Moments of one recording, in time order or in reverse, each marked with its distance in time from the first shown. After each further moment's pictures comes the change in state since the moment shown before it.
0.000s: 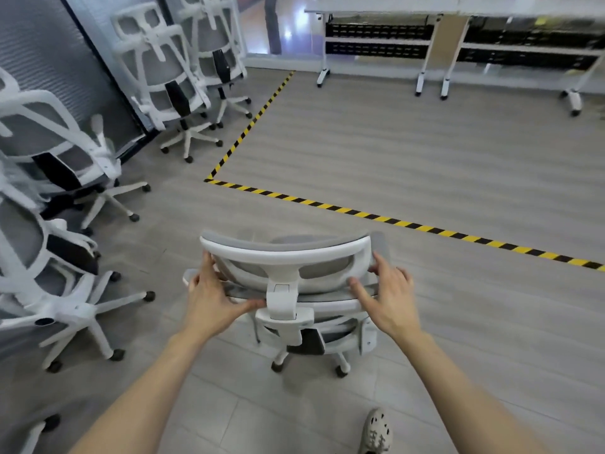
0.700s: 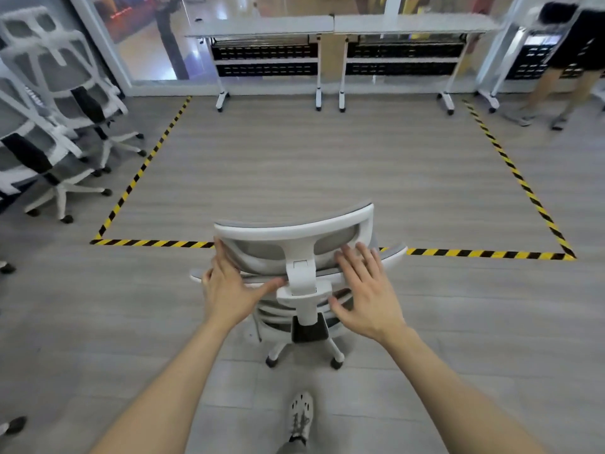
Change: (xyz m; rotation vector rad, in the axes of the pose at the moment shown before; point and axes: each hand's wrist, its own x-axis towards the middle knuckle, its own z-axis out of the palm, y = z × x) left_hand 0.207 0.329 0.255 0.018 -0.026 0.204; right_hand 0.175 0.246 -0.139 -0.256 0.159 -0.173
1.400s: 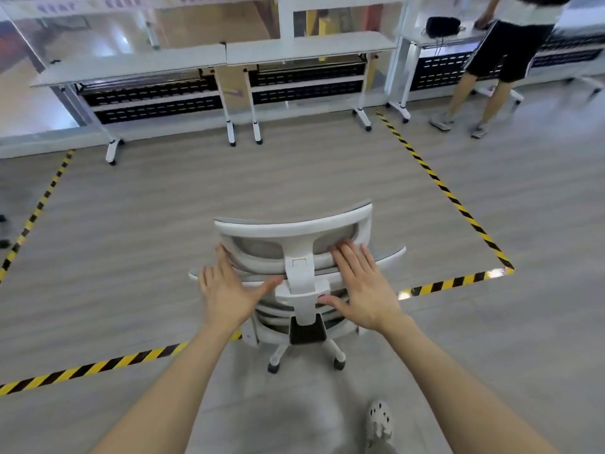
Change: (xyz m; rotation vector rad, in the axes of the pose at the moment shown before) left_hand 0.380 0.275 0.265 0.093 -0.133 0.200; right_hand 0.272 0.394 -0.018 -0.247 -0.111 0.183
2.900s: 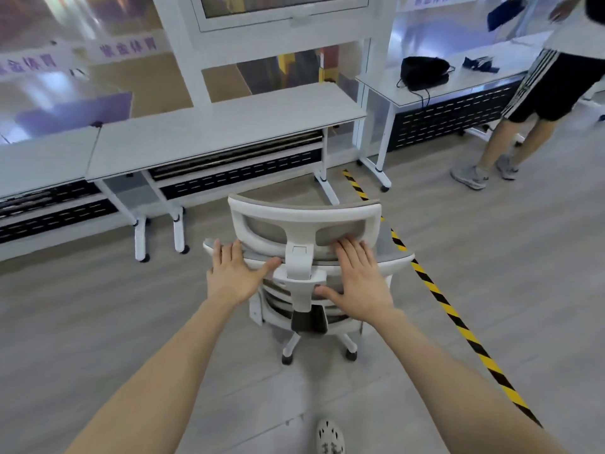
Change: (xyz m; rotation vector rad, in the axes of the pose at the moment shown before) left_hand 1.072 0.545 0.386 0.157 -0.280 0.082; right_hand 0.891 0.791 0.112 0.055 0.006 0.271
